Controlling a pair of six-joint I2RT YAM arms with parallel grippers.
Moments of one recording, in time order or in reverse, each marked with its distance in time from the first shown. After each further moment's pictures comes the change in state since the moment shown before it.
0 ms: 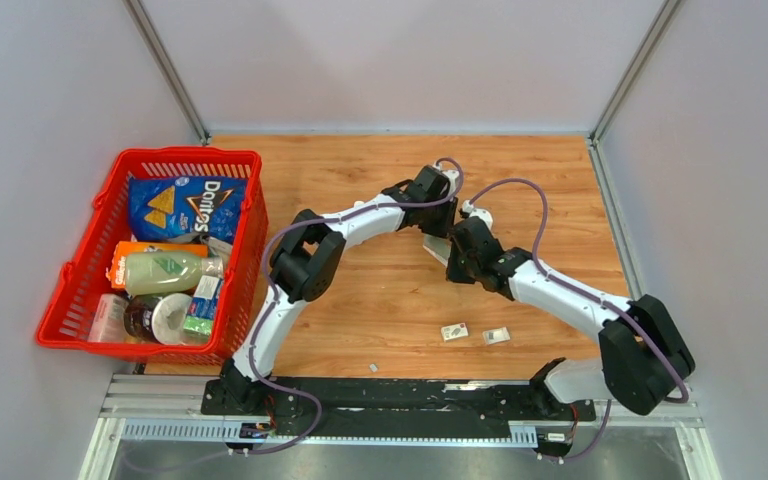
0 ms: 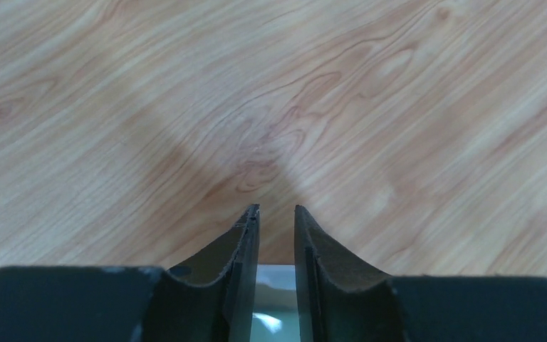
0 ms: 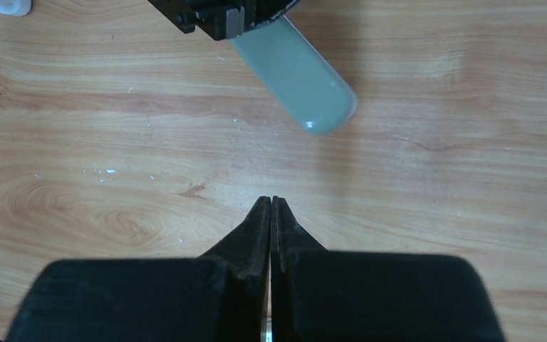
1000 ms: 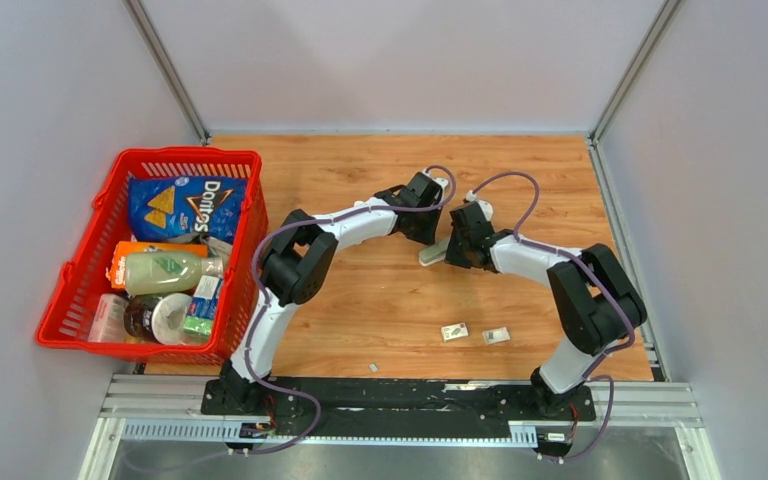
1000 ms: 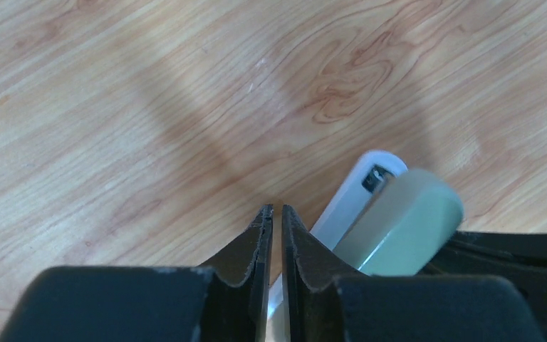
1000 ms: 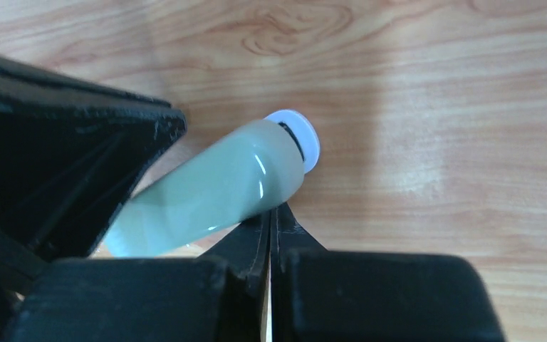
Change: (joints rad) left arm 0.003 -0.061 -0.117 -0.066 -0.116 0.045; right arm -0.141 0.339 0.088 0.167 -0.038 0.030
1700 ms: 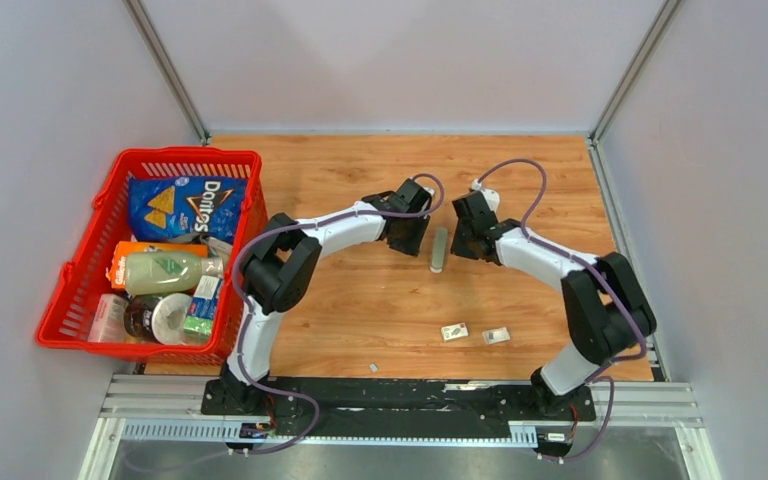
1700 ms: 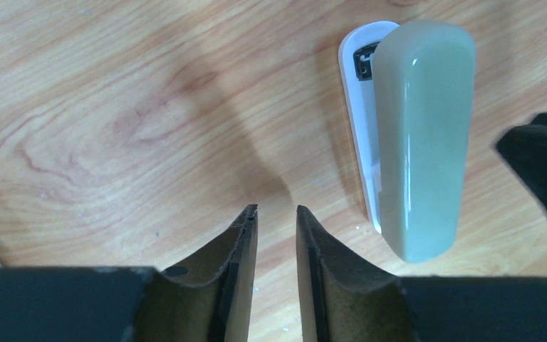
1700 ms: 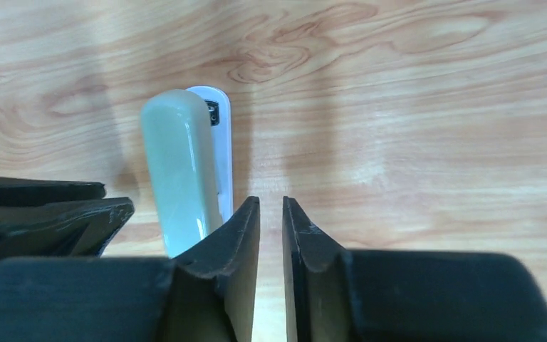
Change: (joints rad) left arm 0.000 -0.144 -0.176 -0.080 -0.063 -0.006; right arm -0.007 -0.004 0.097 -0.119 0.080 -0.016
